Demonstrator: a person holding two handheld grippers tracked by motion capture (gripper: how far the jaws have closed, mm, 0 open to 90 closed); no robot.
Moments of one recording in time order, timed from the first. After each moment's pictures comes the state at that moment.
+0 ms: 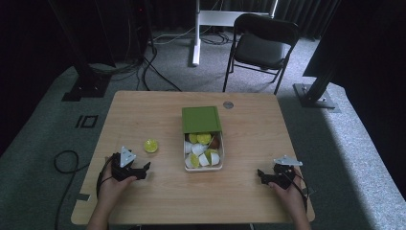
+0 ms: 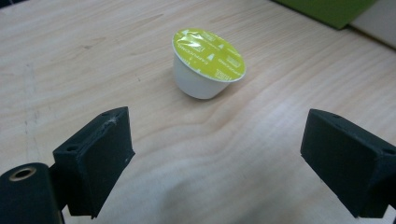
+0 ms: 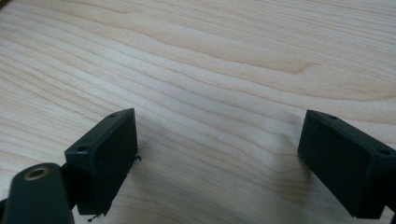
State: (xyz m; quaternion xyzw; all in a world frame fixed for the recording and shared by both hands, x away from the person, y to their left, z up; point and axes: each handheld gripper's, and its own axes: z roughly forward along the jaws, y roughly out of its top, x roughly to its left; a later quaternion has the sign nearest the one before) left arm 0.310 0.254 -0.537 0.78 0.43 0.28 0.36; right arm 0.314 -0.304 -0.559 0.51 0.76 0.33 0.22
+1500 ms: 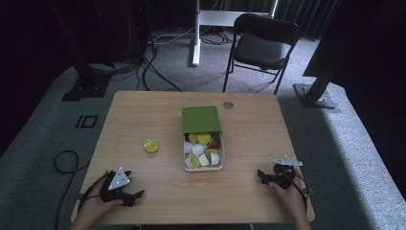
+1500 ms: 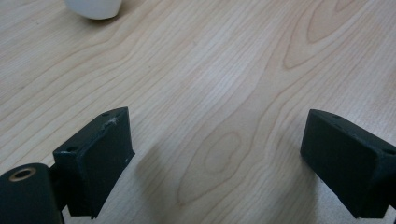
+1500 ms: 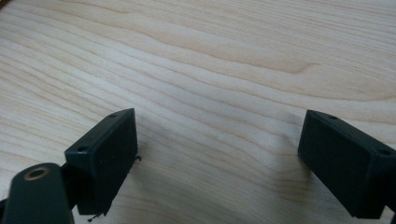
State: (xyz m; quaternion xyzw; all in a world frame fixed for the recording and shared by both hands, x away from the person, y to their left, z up) left arm 0.261 0.274 -0.553 0.86 0.31 0.19 0.35; right arm 0.314 -0.304 -0.559 0.51 0.76 0.33 0.22
